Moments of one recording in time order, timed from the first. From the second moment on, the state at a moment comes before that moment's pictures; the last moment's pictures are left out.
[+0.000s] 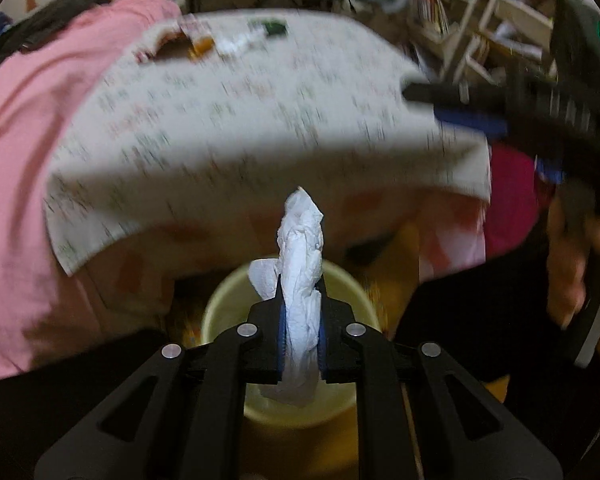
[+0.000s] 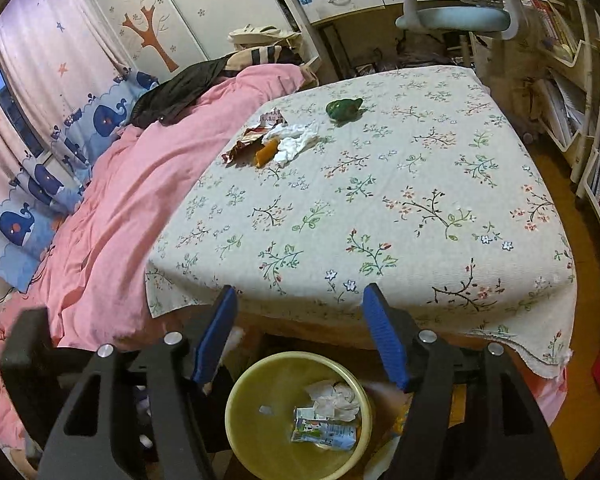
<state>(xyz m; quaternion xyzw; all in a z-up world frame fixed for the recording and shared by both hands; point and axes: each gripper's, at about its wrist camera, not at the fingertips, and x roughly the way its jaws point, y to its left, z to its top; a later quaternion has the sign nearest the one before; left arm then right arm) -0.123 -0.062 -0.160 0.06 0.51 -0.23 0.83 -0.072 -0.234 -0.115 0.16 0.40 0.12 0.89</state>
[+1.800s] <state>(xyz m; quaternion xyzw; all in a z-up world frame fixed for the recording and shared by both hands) -0.014 -0.007 -0.041 0.02 0.29 -0.05 0.96 -0.025 -0.219 -0.035 0.05 0.27 0.08 0.96</state>
